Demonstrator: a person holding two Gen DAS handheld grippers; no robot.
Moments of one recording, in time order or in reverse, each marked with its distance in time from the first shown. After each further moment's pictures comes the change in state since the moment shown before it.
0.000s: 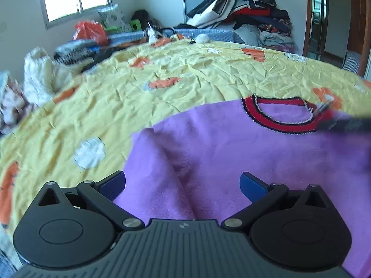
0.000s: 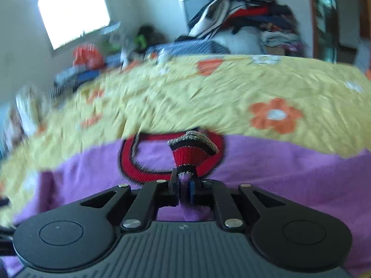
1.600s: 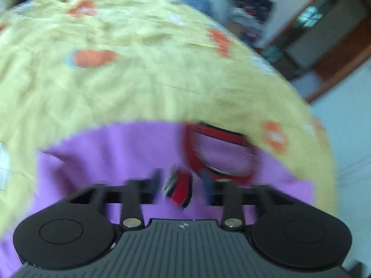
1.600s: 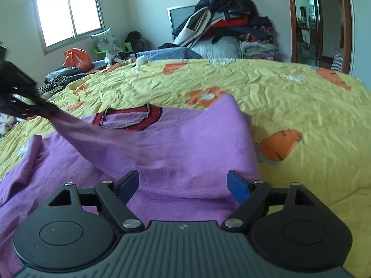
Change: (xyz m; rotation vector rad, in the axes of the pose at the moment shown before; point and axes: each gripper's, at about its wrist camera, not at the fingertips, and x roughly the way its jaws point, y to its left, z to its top) left arm 0.092 0.006 0.118 -0.277 0.341 -0.381; right arm -0.114 -0.092 -0.078 0.025 -0.095 -0.086
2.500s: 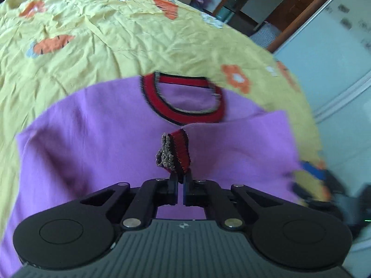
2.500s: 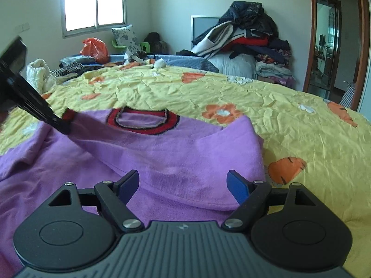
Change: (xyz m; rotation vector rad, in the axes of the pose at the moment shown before) left arm -0.038 -0.006 -0.055 0.256 0.144 -0.208; right arm -0.026 0.026 0.003 -0.183 -0.076 0.023
